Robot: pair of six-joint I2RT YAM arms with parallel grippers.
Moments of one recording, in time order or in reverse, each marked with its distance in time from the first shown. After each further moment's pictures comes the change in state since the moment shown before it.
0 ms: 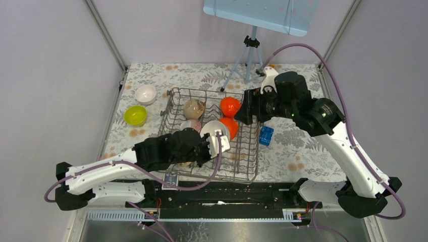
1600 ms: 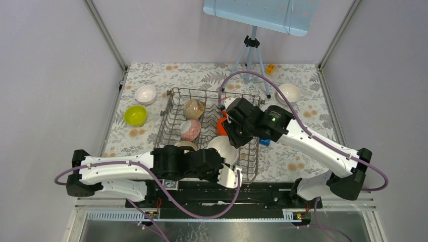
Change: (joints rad) left arm -0.240 0.153 0.072 -0.208 -0.093 0.298; right arm 0.326 0.179 -0.115 -0.136 0.264 -0.087
